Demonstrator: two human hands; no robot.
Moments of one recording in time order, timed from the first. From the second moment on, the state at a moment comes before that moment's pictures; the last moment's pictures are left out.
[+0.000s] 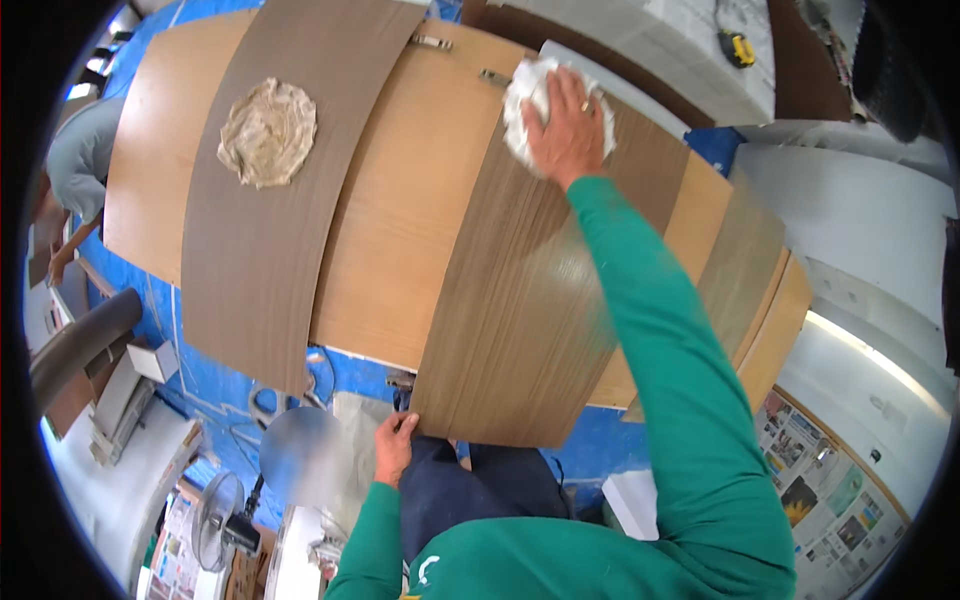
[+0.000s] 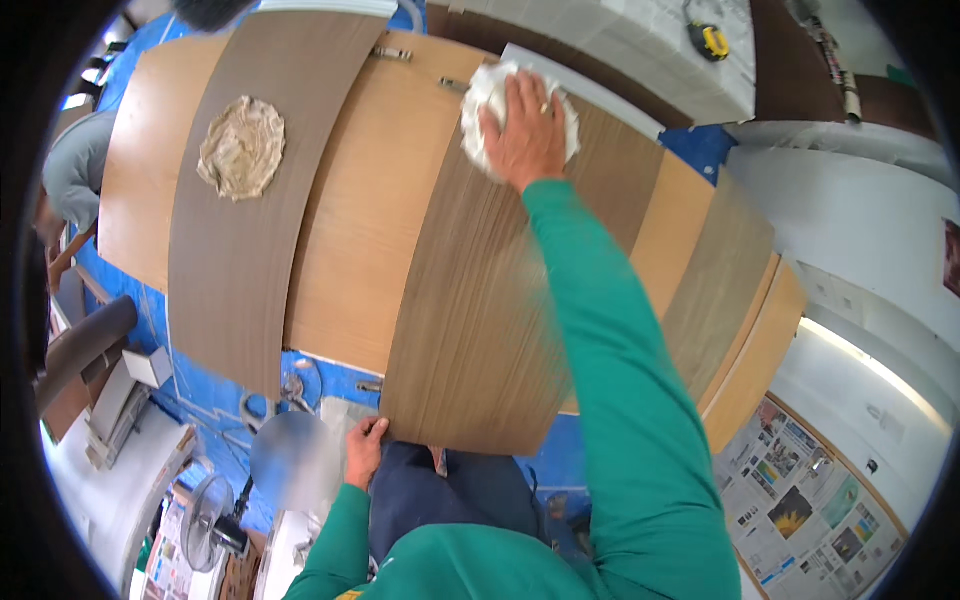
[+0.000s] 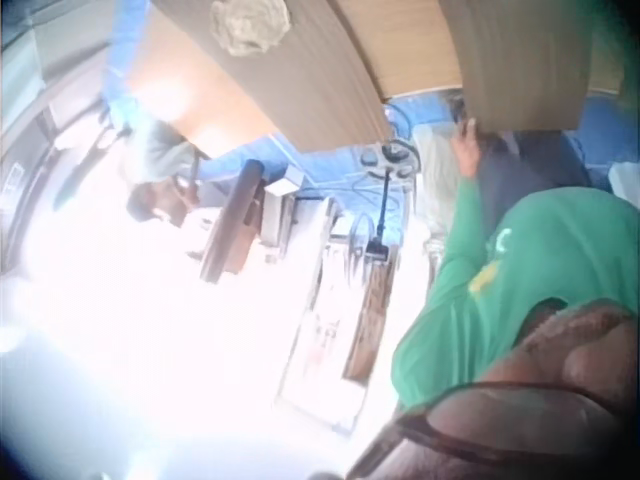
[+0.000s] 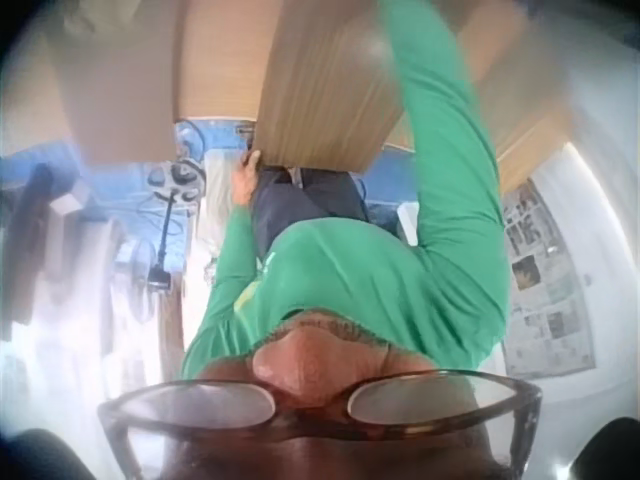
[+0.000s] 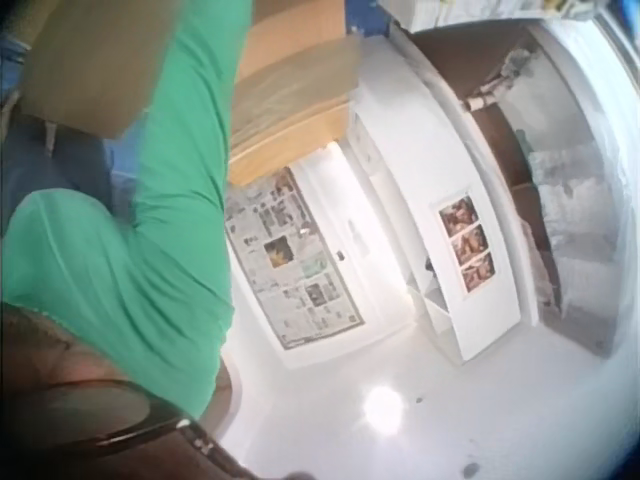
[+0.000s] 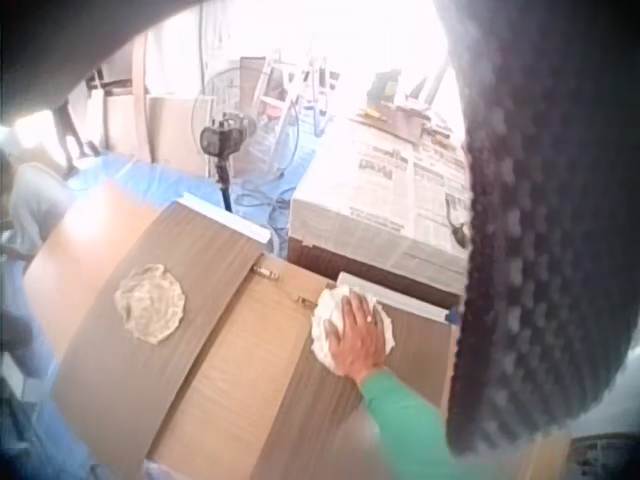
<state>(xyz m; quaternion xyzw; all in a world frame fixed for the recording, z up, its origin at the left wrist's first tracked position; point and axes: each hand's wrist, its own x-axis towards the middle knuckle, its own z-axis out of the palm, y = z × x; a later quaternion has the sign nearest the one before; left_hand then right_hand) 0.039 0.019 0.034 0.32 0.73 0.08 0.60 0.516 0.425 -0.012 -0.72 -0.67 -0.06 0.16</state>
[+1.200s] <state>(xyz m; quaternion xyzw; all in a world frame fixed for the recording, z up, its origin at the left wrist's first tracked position) 0.193 0.085 0.010 0.78 0.55 0.15 0.24 0.394 0.218 0.082 -0.68 -0.66 0.23 0.19</state>
